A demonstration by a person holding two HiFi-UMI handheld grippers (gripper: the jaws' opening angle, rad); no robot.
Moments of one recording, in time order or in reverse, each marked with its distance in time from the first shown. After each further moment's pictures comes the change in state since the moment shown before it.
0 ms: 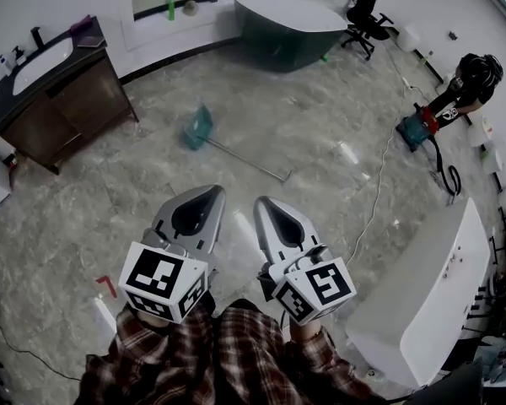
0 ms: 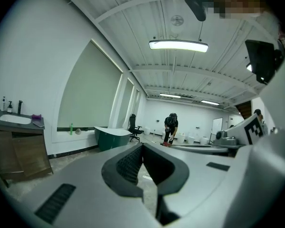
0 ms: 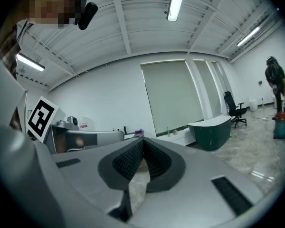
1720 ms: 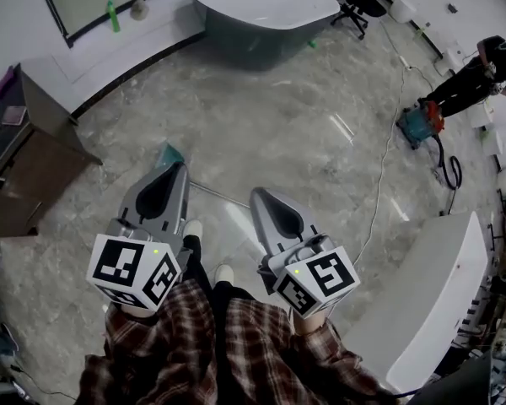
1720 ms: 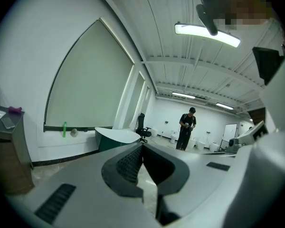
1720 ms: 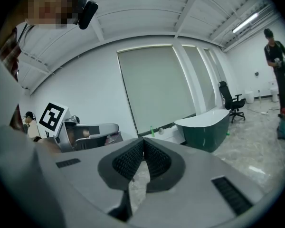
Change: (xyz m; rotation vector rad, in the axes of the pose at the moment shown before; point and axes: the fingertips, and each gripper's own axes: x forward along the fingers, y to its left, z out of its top) left arm 0.427 0.244 0.087 -0.083 0.006 0.040; right arm 0.321 -0.347 0.069 0.068 0.088 -0.078
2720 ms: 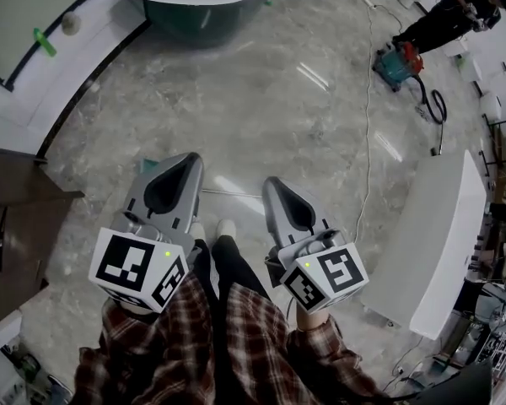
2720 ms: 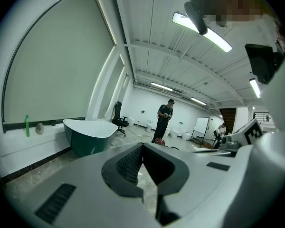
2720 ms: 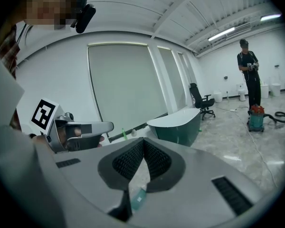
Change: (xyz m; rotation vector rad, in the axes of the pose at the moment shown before) left arm 0.161 0.014 0.013 0.053 0.165 -0.341; right arm 0.072 -0.112 0.025 0.112 -0.006 -0.348
